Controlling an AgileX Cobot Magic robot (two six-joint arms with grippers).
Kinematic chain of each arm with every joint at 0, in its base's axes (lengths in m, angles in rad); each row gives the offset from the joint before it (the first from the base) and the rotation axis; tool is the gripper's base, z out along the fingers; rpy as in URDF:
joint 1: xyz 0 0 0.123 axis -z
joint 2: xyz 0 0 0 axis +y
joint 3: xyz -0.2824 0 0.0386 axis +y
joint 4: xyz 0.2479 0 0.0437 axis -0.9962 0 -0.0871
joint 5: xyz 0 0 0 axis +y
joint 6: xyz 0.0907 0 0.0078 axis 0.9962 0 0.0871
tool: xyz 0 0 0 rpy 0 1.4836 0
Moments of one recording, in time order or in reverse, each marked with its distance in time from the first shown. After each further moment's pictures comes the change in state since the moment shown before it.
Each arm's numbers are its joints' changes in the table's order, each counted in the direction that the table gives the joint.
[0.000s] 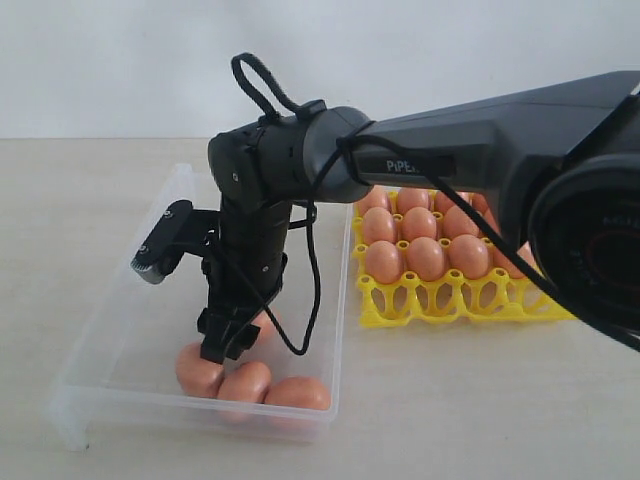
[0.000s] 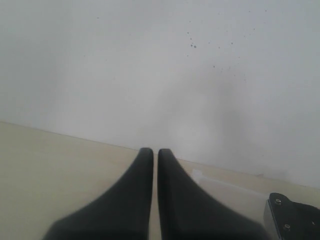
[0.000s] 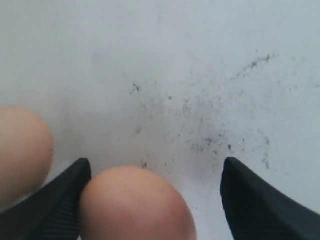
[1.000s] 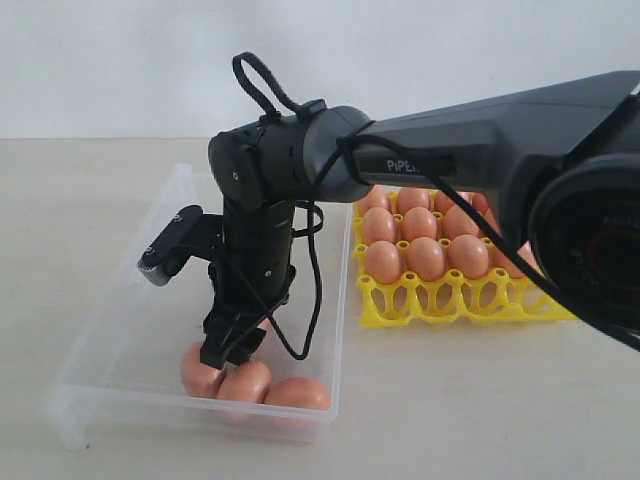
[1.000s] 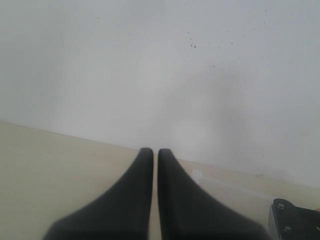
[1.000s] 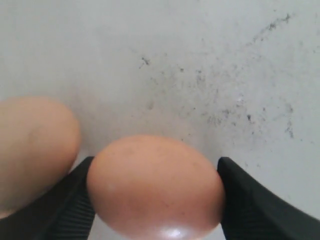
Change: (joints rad) left arm 0.000 0.000 0.000 0.000 0.000 0.000; right arm 0.000 0.000 0.000 -0.013 0.071 0.081
